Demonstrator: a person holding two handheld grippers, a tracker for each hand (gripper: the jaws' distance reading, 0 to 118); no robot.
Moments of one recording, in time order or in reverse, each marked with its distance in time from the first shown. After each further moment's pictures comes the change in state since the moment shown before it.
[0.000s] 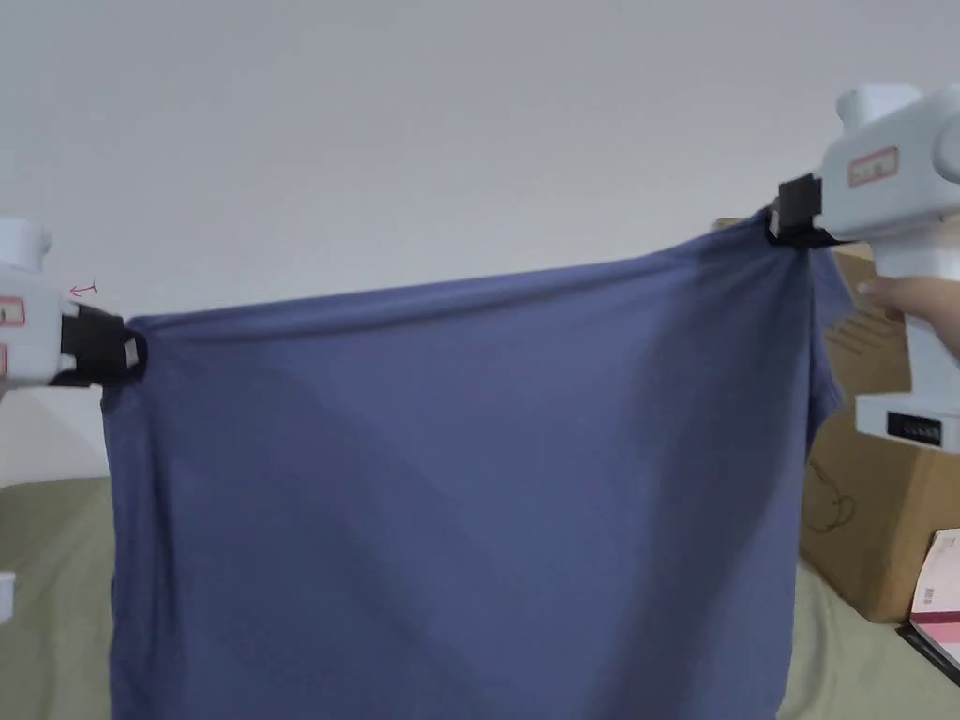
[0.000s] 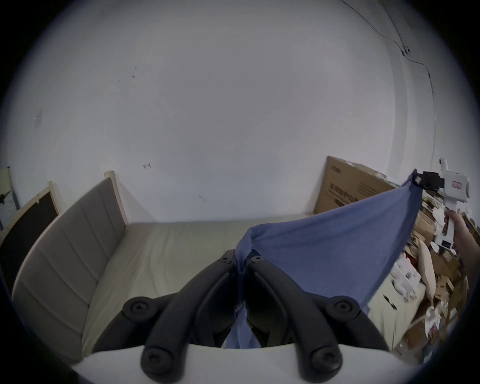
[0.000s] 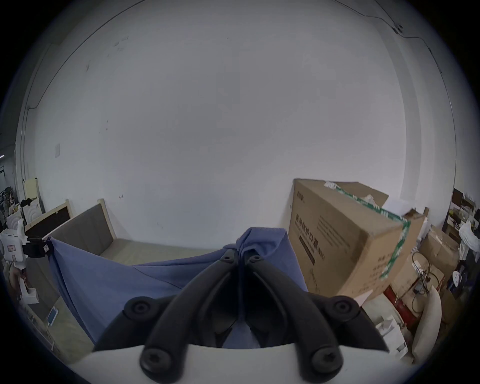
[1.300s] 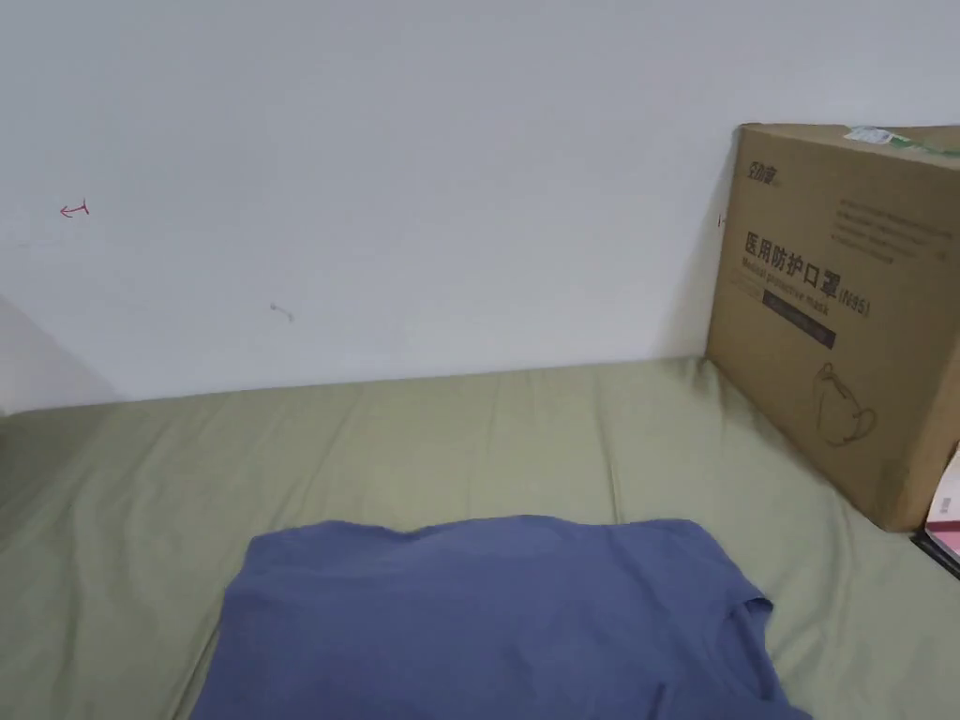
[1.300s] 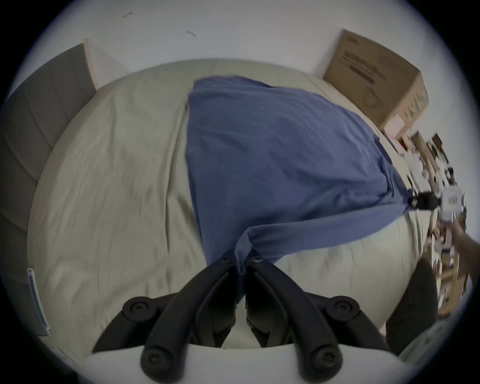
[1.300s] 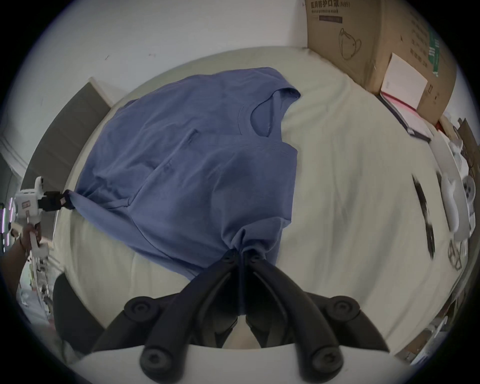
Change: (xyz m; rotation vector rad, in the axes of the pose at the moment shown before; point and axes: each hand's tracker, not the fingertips) left arm -0.033 -0.394 -0.033 -0.699 -0.094 -0.004; right arm 0.030 -0.482 0.051 -0.857 0.150 -0.101
